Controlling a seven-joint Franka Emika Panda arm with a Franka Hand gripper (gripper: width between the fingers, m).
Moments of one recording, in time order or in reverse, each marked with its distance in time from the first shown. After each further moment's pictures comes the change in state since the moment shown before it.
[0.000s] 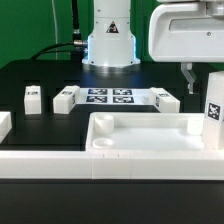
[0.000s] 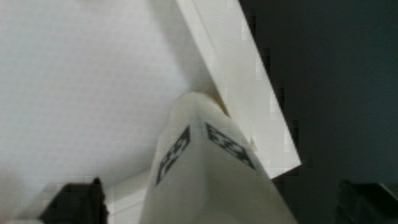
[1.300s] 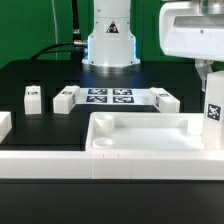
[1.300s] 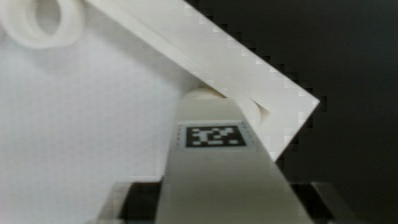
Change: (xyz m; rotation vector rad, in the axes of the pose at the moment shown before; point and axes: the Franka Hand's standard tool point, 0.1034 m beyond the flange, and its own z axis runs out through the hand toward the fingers) arm 0.001 0.002 -0.001 0.038 0.028 0.733
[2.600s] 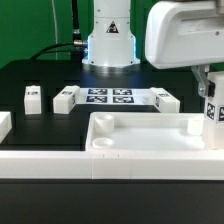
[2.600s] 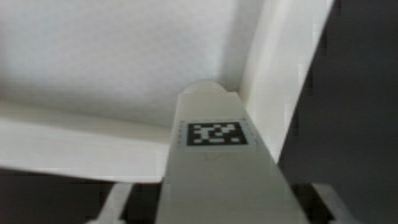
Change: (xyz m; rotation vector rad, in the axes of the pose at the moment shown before) arm 0.003 0.001 0.000 -0.052 -0.008 -1.122
